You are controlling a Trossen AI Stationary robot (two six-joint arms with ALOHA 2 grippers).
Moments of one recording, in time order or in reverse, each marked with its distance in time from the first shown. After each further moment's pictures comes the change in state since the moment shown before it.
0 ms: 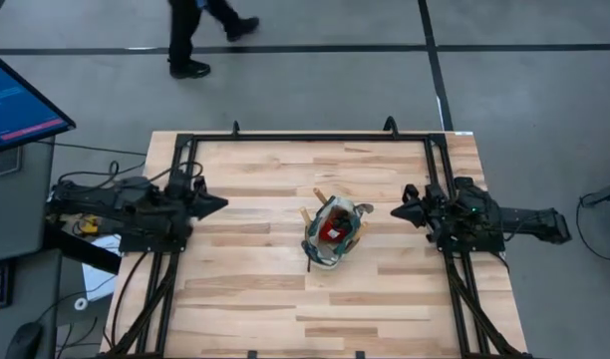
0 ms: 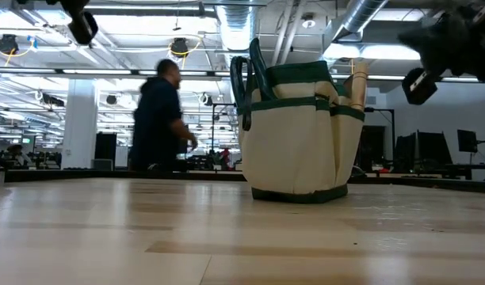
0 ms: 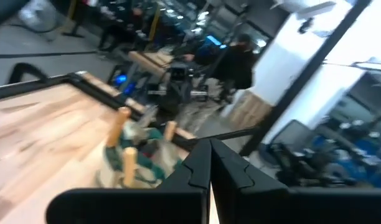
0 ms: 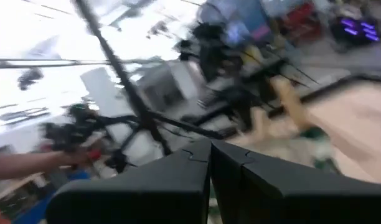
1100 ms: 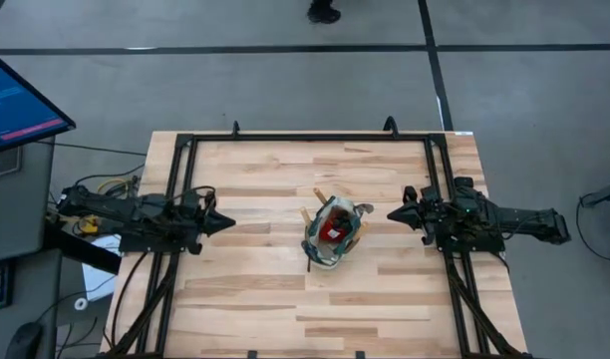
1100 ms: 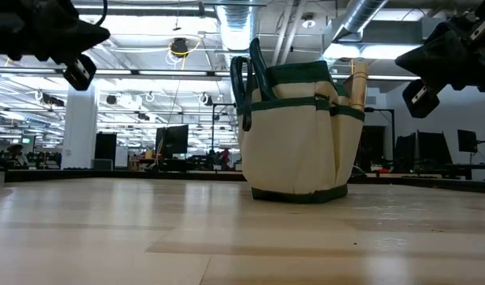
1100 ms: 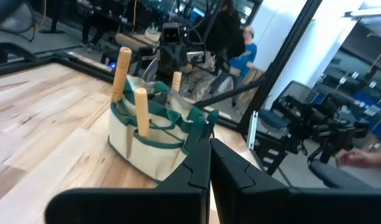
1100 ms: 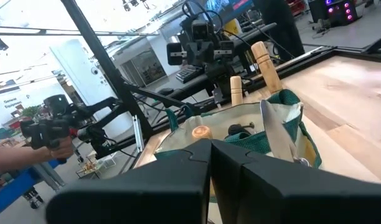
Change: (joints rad) left arm -0.031 -0.190 -0.326 0.108 0.067 0.142; right arm -0.003 -0.005 0.000 -0.143 0.006 -0.068
